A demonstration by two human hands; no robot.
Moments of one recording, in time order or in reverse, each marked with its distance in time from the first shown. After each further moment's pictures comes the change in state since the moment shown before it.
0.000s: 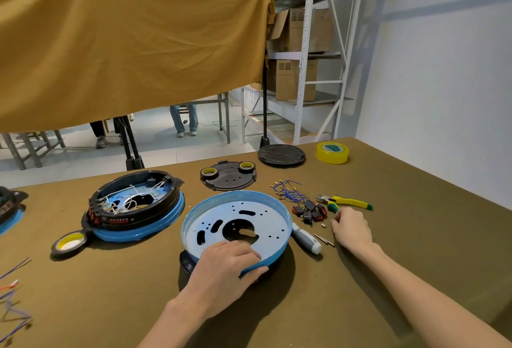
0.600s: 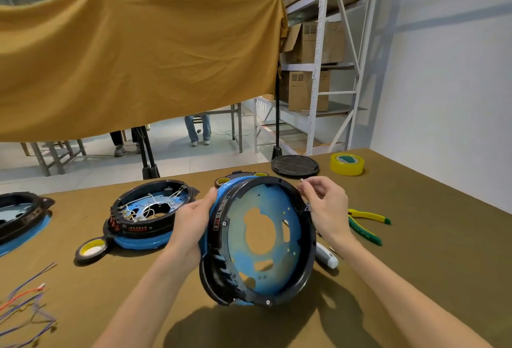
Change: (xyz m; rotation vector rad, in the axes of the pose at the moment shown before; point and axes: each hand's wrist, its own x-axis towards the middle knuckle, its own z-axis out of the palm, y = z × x) left_hand 0.051 -0.028 -0.090 -1.121 0.368 -1.181; right_hand -0.047 -0.122 -0.041 0.902 0.245 -0.428
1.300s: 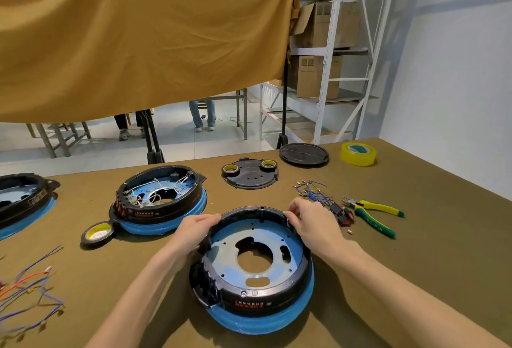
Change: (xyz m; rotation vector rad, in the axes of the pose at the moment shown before) left_hand 0.063 -0.064 -0.048 0.486 -0.097 -0.099; right_hand -0.027 0.025 0.035 -0.736 -0.519 -0.079
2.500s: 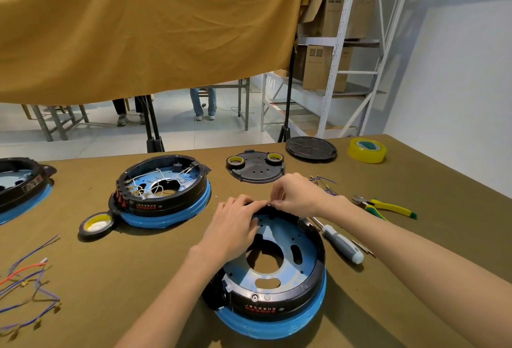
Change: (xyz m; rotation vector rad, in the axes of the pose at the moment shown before) left_hand 0.026 0.001 0.048 0.891 0.111 0.745; right_hand 0.073 -0.033 -0.010 -0.007 -0.369 -0.266
